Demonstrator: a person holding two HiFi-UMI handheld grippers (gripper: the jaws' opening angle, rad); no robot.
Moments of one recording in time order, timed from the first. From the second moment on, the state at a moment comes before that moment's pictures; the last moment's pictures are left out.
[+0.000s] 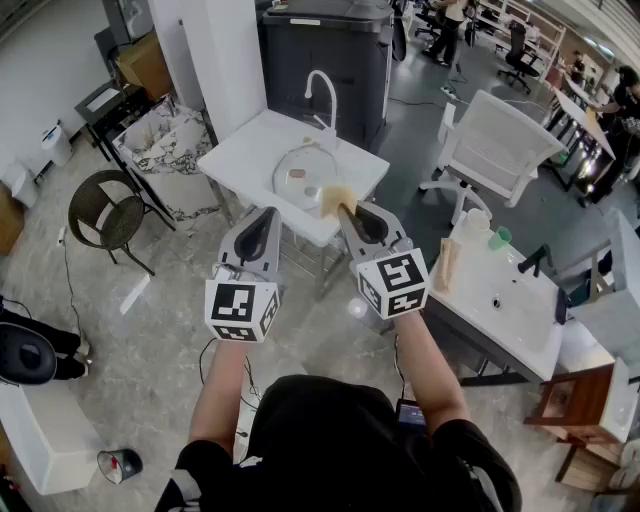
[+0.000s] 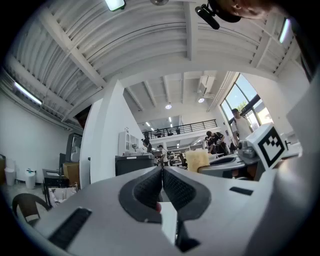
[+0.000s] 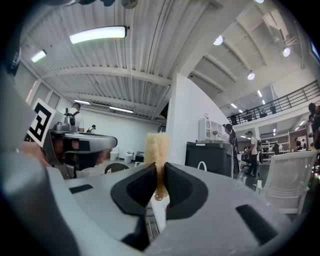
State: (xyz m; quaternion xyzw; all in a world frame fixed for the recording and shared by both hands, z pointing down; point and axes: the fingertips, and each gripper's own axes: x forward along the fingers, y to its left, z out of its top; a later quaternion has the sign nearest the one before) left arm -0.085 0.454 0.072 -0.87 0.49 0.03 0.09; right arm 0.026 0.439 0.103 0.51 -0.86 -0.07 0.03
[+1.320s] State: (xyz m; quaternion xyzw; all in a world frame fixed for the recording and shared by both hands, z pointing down) left arm -0.081 0.352 0.101 -0.86 0.51 0.01 0.07; right arm 0.037 0.337 0.138 0.49 -0.87 -0.03 0.05
